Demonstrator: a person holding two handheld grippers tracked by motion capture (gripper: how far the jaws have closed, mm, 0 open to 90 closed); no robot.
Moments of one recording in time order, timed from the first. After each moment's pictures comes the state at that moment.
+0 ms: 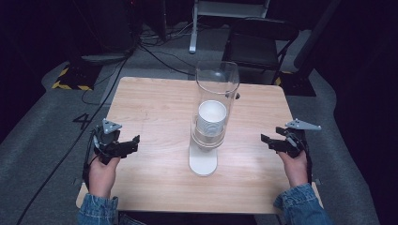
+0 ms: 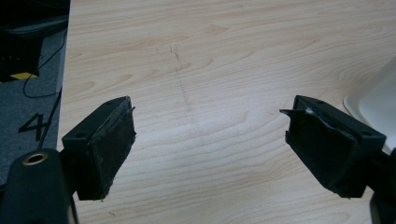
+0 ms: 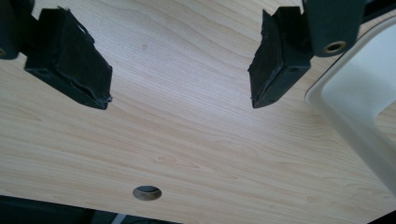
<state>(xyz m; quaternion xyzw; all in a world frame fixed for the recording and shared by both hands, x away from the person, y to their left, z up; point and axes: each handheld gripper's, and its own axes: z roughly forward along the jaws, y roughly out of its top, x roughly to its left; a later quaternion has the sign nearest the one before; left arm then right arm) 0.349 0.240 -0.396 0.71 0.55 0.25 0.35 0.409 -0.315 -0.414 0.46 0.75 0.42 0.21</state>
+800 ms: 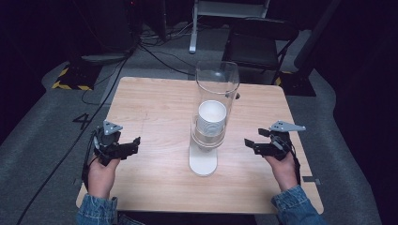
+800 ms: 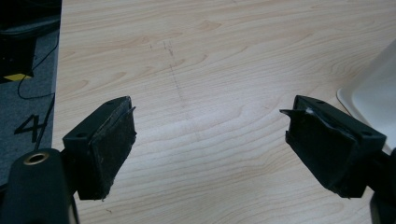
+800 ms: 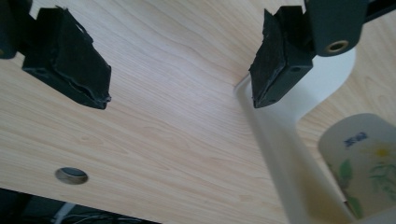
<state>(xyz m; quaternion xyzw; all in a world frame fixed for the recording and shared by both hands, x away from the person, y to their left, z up) 0.346 0.239 -0.396 0.72 0.55 0.24 0.34 0.396 -0.263 -0.407 0.39 0.79 0.45 0.17</state>
